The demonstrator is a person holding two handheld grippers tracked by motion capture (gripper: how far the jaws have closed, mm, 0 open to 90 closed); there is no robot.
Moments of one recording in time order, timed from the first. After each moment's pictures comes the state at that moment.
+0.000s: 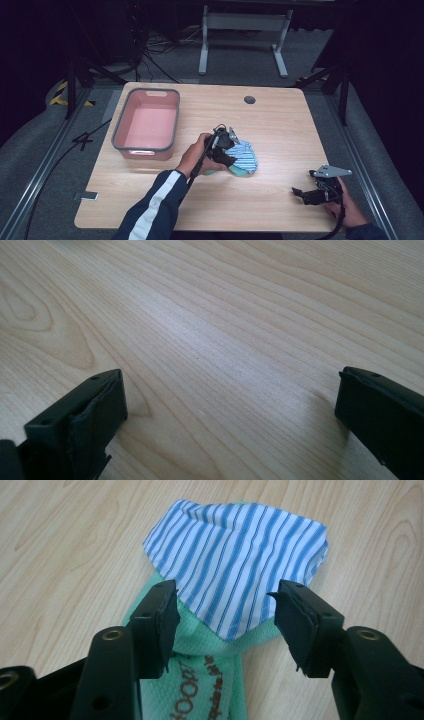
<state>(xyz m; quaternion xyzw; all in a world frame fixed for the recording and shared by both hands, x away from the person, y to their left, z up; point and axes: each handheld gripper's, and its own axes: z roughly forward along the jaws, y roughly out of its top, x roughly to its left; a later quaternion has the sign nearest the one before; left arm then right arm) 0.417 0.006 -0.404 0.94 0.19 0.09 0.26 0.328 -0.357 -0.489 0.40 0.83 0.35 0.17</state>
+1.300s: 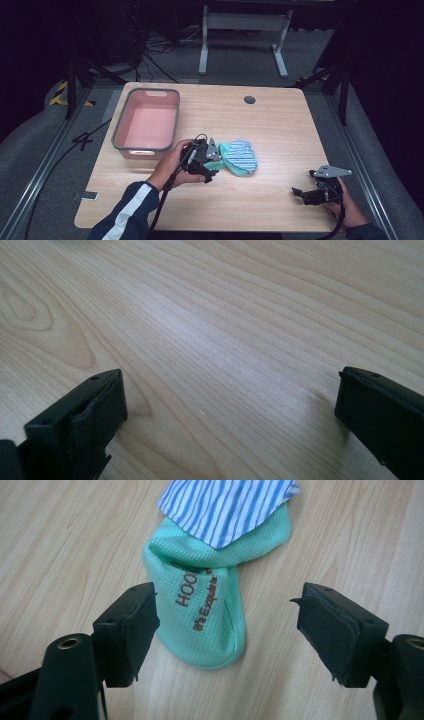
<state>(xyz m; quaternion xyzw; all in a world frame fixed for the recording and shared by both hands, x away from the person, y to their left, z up) 0.366 0.064 -0.386 0.94 0.14 0.15 0.26 0.327 -0.358 -0.488 0.40 0.83 0.35 0.16</state>
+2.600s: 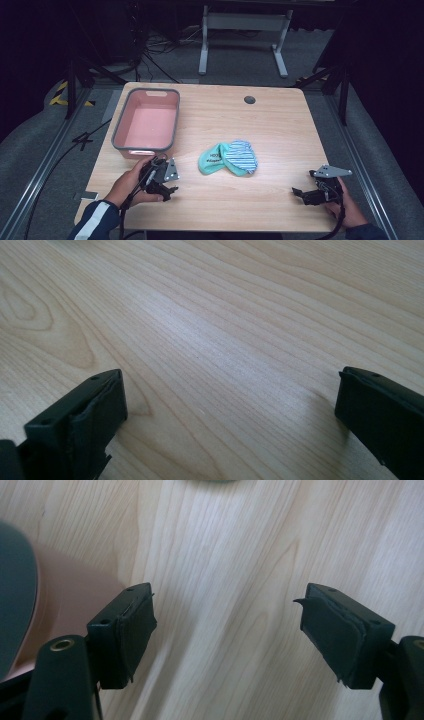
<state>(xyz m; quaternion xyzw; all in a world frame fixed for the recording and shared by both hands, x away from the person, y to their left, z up) 0.329 0.167 -0.427 0.95 0.16 0.18 0.18 0.327 -0.358 -0.488 0.40 0.83 0.35 0.16</state>
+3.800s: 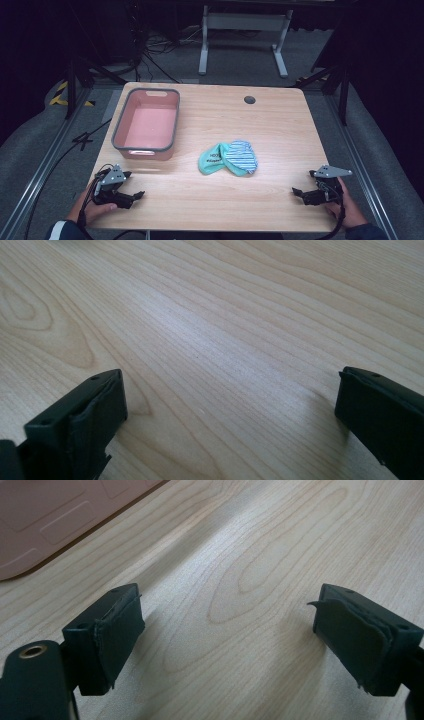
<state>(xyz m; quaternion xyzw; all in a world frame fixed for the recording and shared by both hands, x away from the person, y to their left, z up) 0.312 0.297 -0.482 0.87 0.33 0.12 0.35 0.327 -0.358 -0.488 0.40 0.83 0.35 0.17</state>
